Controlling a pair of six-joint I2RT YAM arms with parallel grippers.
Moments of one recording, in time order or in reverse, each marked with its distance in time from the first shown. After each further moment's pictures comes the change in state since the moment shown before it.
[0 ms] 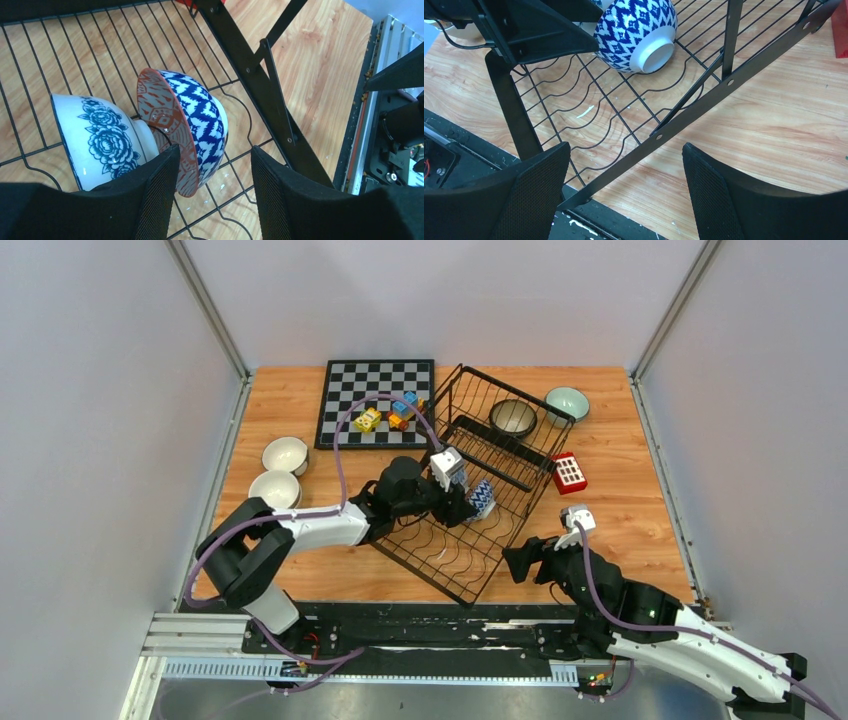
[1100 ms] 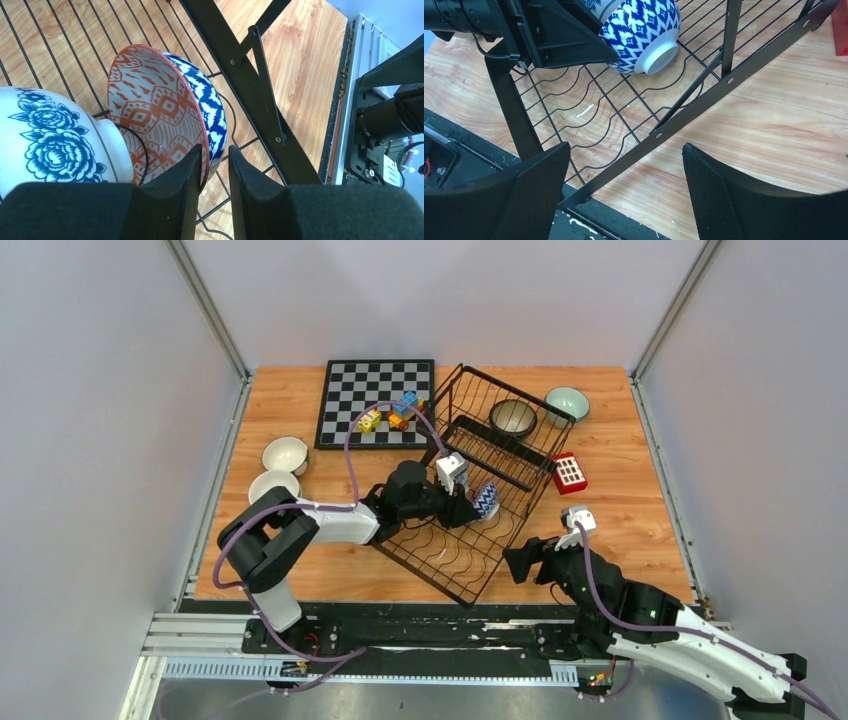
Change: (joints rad) left arm 0.001 0.129 -0.002 0.125 0.097 -0.107; right arm 0.000 -0.006 0.000 -0.011 -0.001 0.008
